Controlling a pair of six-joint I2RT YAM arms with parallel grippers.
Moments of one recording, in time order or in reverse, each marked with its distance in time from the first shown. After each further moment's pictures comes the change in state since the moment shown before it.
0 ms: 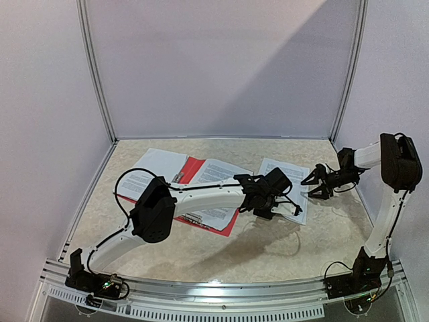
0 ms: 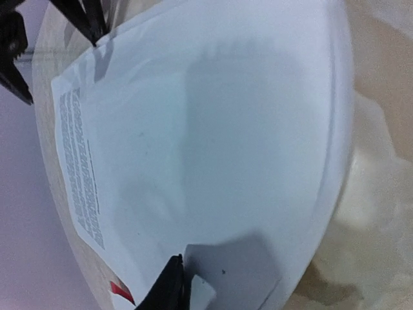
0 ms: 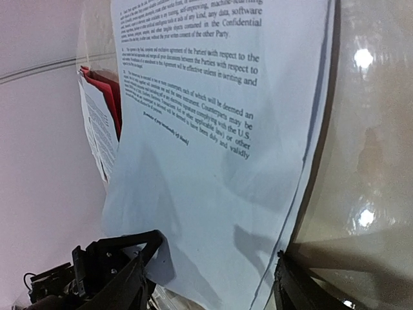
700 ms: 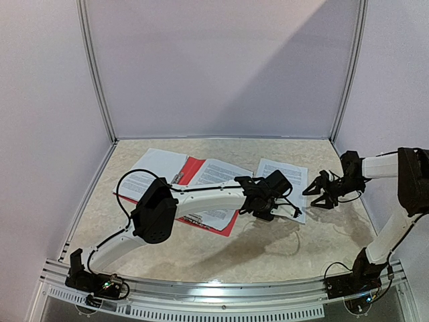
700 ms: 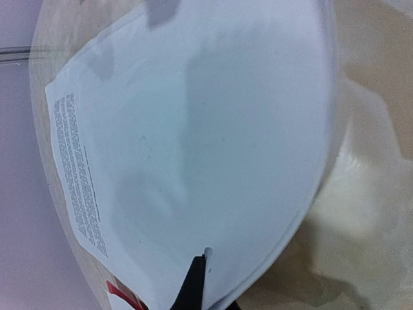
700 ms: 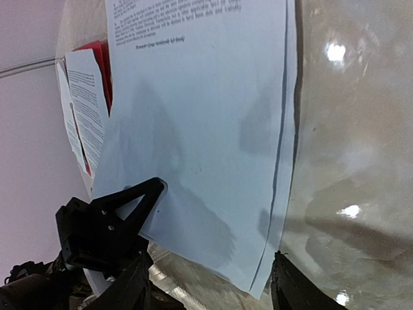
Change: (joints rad) left arm -0.004 0.013 -0.001 0.001 -0.021 0.009; right arm 0.055 -0.342 -0.269 0.028 0.138 0.129
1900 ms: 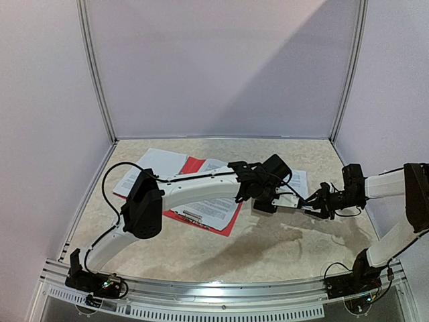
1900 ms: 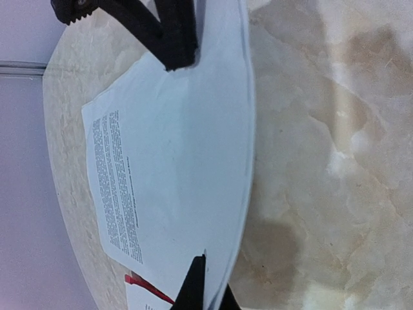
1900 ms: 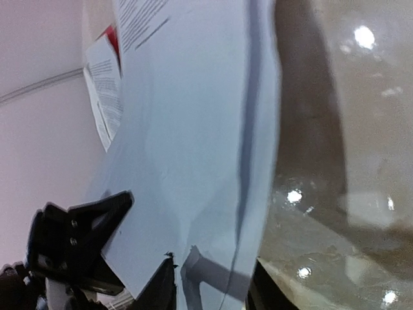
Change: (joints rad) left arm 0.009 -0.124 -0.023 -0.072 0.134 -0.038; right arm 0.036 -0.161 -0.289 0.277 -0.097 0.293
